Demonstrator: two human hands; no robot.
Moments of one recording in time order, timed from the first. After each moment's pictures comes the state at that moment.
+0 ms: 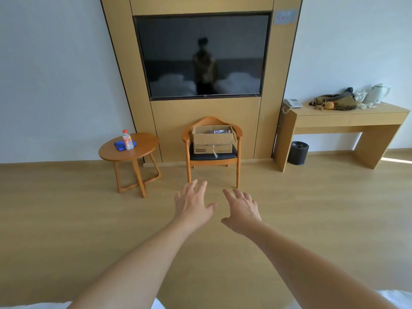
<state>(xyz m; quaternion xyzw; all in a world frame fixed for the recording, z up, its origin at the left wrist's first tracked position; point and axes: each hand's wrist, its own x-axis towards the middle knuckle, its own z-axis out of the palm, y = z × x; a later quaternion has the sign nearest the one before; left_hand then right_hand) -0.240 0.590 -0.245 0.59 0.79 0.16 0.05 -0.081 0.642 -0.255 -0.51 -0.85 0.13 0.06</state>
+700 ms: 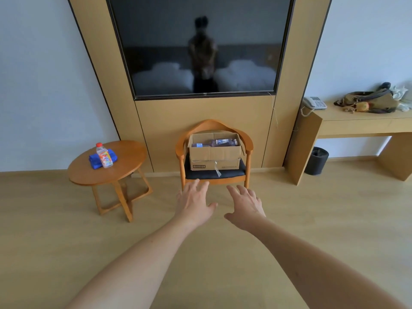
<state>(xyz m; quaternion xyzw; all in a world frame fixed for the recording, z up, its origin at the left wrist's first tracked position) -0.401 0.994 -0.275 0.61 0.78 0.14 0.07 -0.234 1.044 -0.273 -0.53 -0.83 0.14 0.05</state>
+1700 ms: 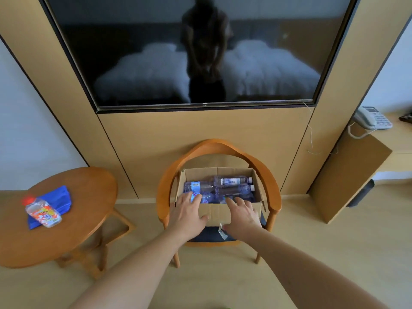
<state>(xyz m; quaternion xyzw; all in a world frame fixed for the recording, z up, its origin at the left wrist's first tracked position) -0.611 1.523 -0.344 0.60 0.79 0.09 0.11 -0.434 1.585 -0.339 -0.53 -0.83 0.18 -0.02</state>
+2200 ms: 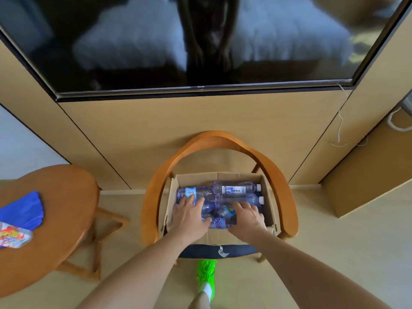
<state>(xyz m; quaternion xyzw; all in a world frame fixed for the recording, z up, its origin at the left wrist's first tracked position) -0.658 1.699 -0.417 0.59 0.78 0.02 0.19 -0.472 1.769 -0.414 -0.55 -0.79 0.26 -0.11</state>
